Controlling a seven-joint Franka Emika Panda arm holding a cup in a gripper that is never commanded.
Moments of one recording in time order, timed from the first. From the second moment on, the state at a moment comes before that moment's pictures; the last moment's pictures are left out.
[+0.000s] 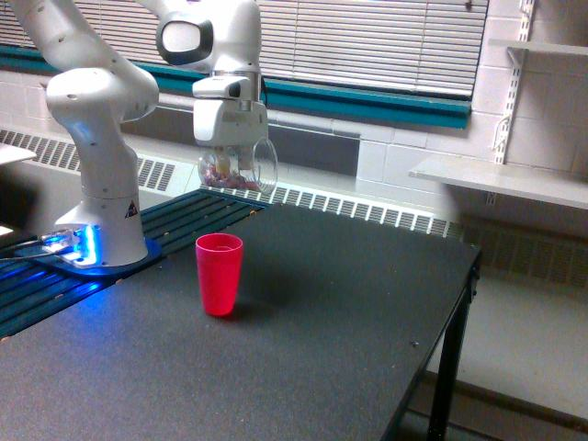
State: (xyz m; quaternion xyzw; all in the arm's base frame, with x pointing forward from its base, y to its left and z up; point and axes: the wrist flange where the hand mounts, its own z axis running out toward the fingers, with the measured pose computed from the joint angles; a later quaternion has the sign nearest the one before) arm 0.299 -0.006 0.357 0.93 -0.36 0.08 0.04
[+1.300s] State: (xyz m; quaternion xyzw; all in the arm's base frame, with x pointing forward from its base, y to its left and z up) arm 0.245 -0.117 0.428 0.88 -0.47 0.04 0.05
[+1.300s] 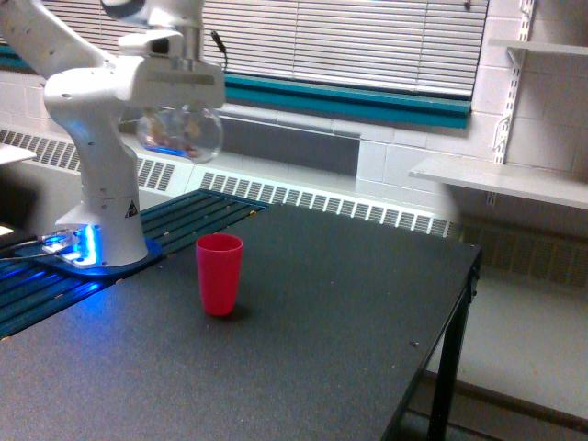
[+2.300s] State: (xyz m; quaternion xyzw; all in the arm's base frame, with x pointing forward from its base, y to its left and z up) arm 0.281 -0.098 0.312 0.87 -0.48 0.05 0.09
